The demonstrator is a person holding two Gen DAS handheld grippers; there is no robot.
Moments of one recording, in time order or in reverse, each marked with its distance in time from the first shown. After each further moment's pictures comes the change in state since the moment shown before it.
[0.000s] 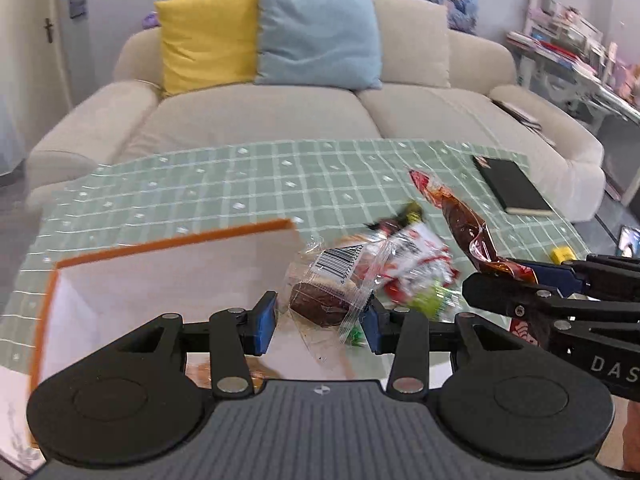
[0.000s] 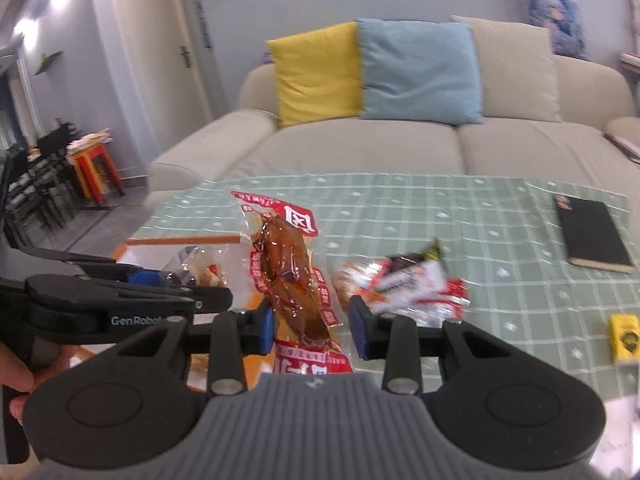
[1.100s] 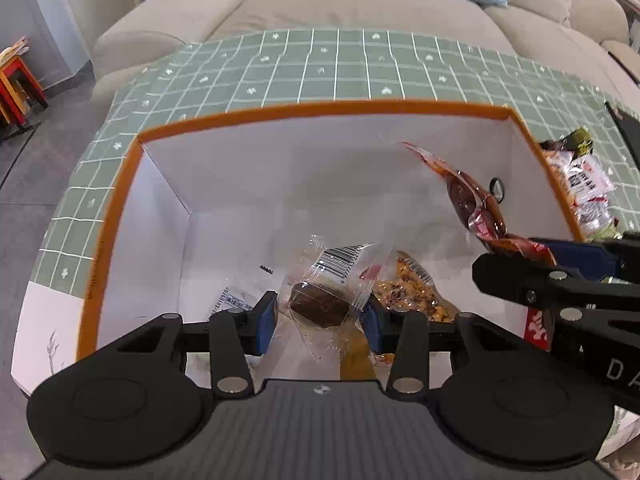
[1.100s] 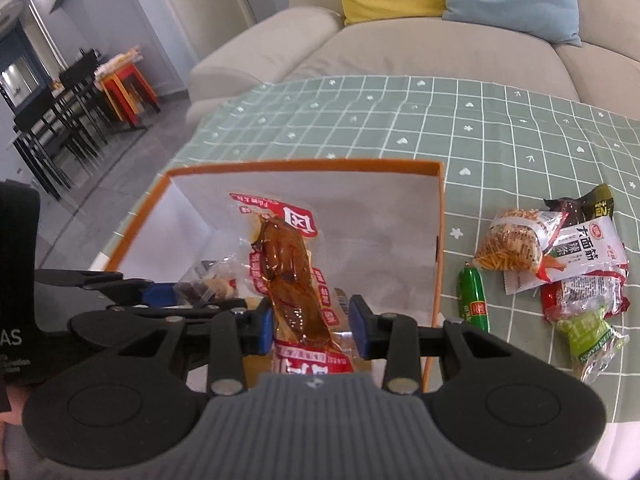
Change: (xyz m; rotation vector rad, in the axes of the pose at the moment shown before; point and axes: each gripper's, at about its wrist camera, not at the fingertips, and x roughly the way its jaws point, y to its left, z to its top) left arm 0.073 0.114 -0.039 -0.125 0.311 0.196; right arm 0.162 0.094 0.004 -0.024 0.320 0.072
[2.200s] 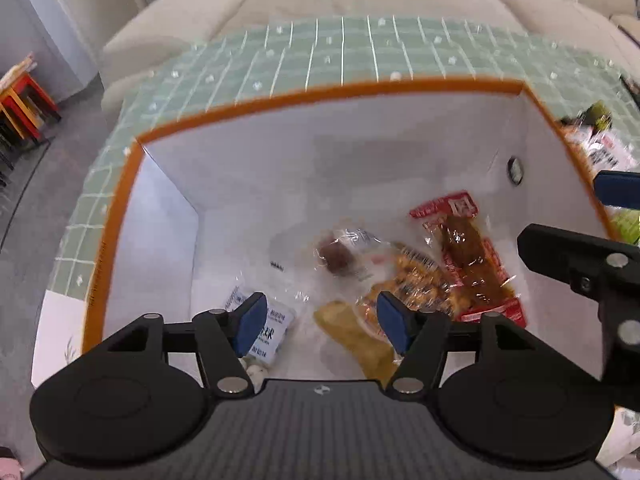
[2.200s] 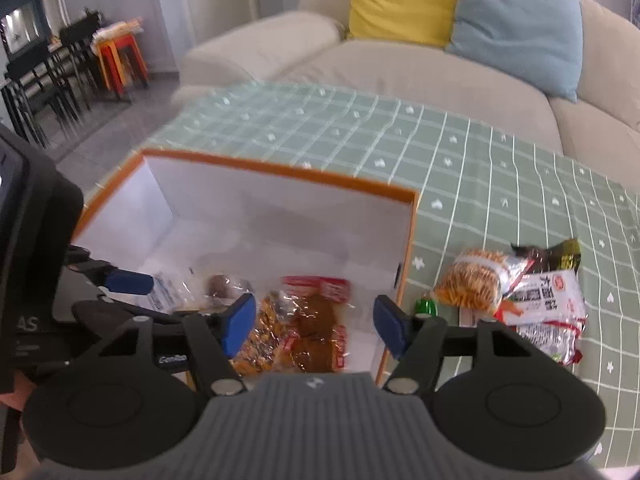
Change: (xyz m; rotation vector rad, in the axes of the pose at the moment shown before) left arm 0.001 -0.011 -0.003 0.042 -0.012 0.080; right arm -0.015 -0.004 0.001 -0.160 -0.073 -0.091
